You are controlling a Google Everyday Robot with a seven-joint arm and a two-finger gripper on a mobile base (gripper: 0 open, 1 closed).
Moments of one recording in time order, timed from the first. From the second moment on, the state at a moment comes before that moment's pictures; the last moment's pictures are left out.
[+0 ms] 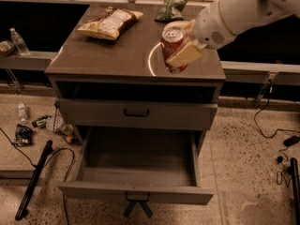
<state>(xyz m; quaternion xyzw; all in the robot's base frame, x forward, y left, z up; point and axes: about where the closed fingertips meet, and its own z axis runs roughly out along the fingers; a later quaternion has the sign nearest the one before) 0.601 -0.074 0.943 -0.61 0.69 0.14 0.36</state>
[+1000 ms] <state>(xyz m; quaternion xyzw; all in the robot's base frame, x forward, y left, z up) 0.716 0.045 0.866 -0.61 0.70 0.27 0.25</state>
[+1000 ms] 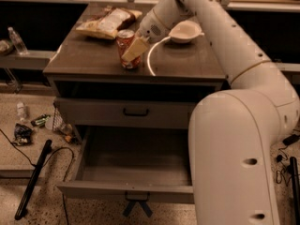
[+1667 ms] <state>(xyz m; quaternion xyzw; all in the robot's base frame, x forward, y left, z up) 0.755 0.049 0.904 -0.59 0.69 0.26 0.32</state>
